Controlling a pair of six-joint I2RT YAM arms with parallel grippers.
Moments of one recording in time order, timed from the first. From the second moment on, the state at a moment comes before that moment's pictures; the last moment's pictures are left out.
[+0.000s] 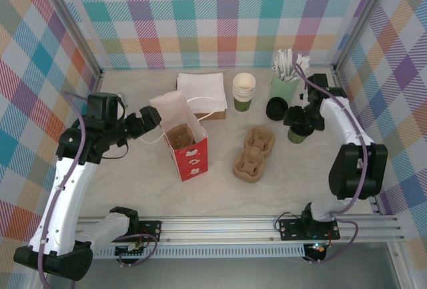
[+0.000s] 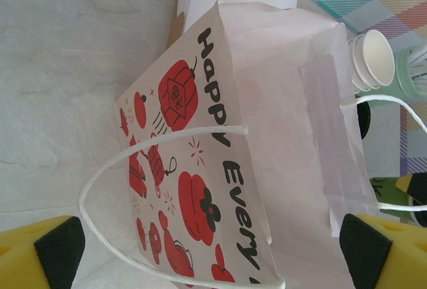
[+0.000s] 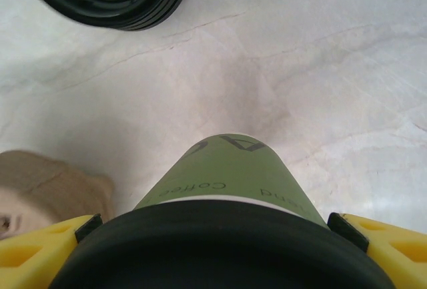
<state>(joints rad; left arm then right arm) -0.20 1.00 1.33 -1.10 0.14 -0.66 0.00 1.58 1.34 -1.05 -0.06 0.14</state>
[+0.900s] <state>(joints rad) -0.20 1.06 1.32 -1.02 0.25 -0.67 0.42 1.33 1.74 -1.42 -0.13 0.35</state>
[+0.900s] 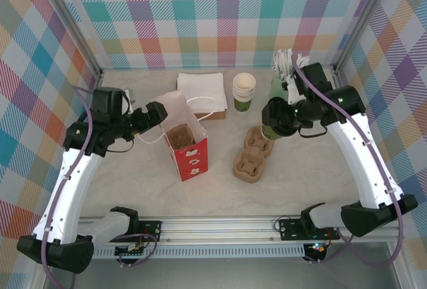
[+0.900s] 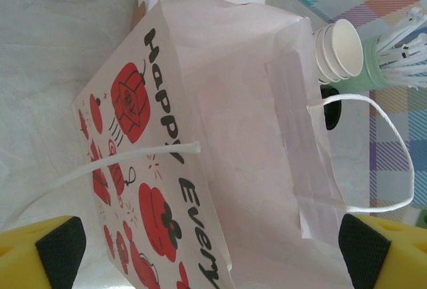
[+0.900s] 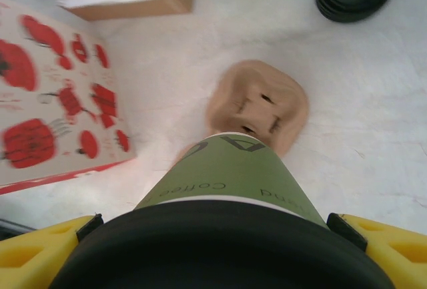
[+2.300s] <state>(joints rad) -0.41 1.06 1.18 -0.85 0.31 -0.89 0.86 1.78 2.40 -1.47 -0.09 0.46</state>
